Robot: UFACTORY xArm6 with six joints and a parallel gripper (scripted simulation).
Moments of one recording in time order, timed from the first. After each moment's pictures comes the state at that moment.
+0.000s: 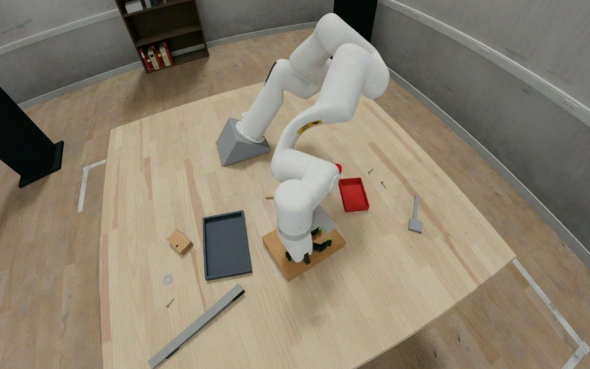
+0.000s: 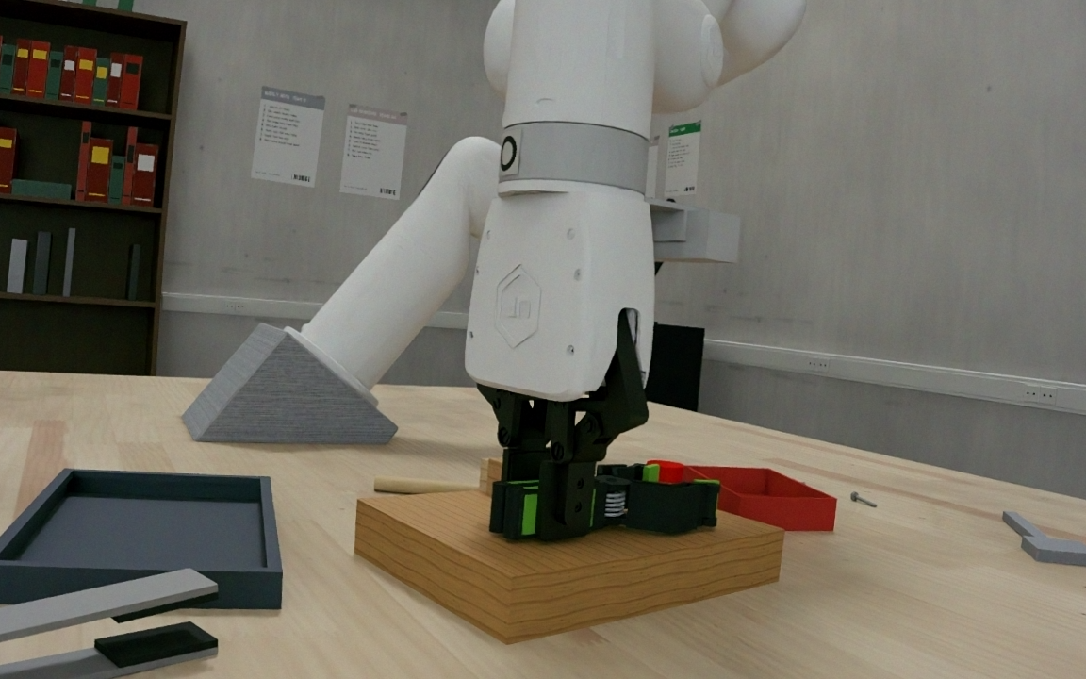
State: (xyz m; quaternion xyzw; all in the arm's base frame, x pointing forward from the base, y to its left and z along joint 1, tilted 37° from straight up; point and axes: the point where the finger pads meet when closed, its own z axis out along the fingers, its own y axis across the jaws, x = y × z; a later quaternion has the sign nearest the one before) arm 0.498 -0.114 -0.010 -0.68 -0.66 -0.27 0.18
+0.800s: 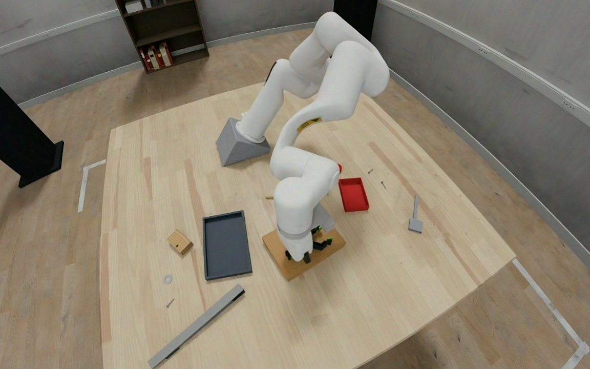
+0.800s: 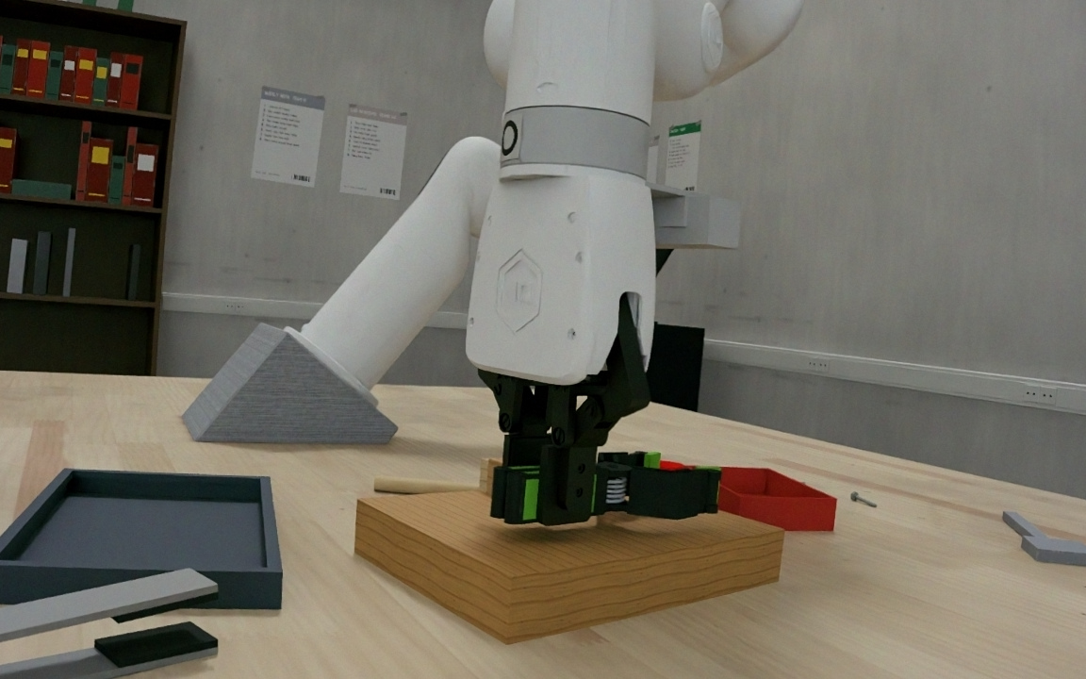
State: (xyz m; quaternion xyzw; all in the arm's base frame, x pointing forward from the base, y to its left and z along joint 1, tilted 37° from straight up) arm 0.497 -0.119 -0.004 -0.68 -0.66 -0.27 0.18
